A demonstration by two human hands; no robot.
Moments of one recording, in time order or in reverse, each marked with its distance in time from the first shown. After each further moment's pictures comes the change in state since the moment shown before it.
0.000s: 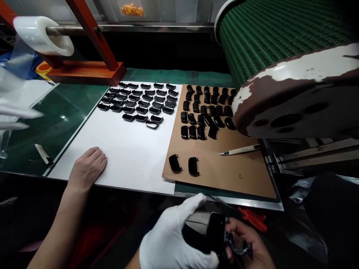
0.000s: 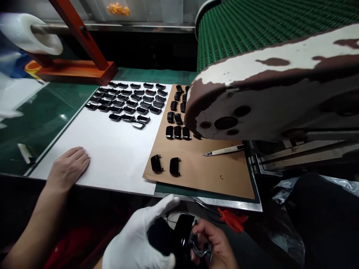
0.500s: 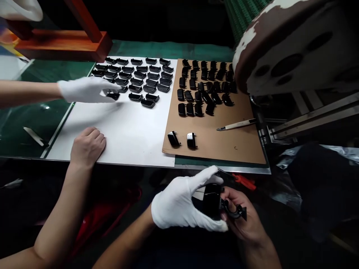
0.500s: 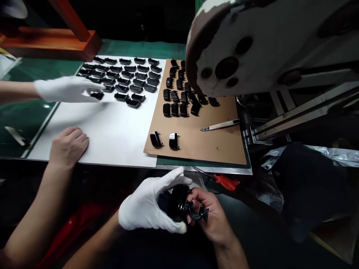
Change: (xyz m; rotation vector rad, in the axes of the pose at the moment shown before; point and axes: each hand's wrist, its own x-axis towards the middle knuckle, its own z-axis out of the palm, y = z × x) left_hand 0.001 0.001 0.004 -0.141 -0.203 0.133; right_hand -0.005 0.010 0.005 0.030 -0.266 -0.150
